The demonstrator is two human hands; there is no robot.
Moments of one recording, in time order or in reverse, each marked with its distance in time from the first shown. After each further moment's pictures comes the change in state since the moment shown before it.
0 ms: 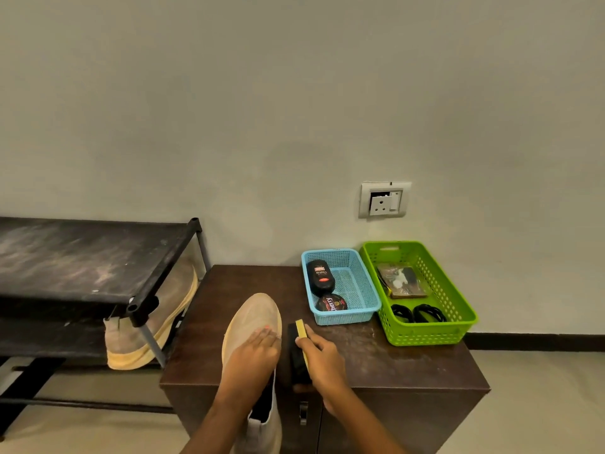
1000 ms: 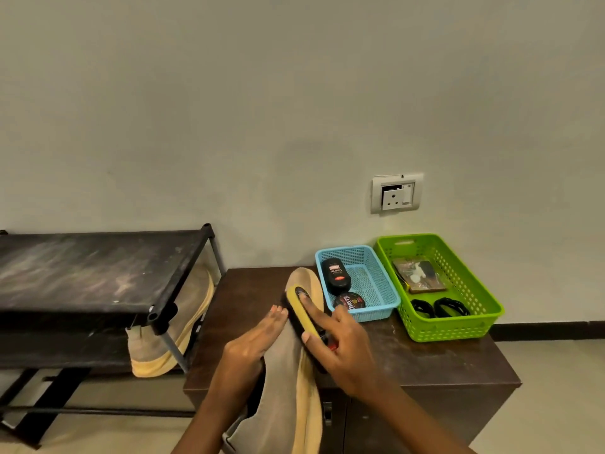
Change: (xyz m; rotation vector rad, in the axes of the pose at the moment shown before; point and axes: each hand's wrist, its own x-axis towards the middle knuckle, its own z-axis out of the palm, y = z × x) left_hand -0.018 -0.036 -0.028 -0.422 0.386 0.054; right_hand -0.018 -0.032 -0.022 -0.548 0.019 -0.965
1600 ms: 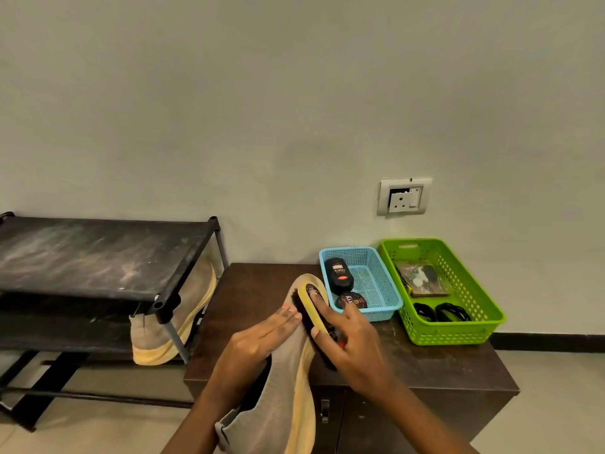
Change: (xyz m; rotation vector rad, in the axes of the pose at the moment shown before) left_hand 0.007 0.013 -0.016 0.067 -0.065 0.153; right_hand -0.001 0.004 -0.006 -0.063 0.024 0.040
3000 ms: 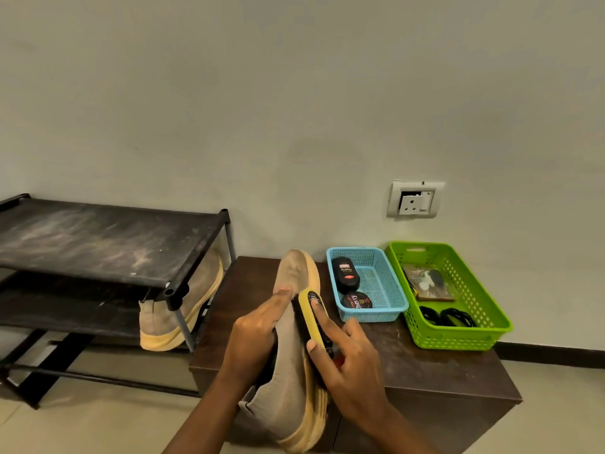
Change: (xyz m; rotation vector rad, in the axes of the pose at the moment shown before) left_hand 0.004 -0.002 0.009 0.025 0.157 -0.288; right_hand -0.025 -0.047 -0.002 0.042 0.070 -0.001
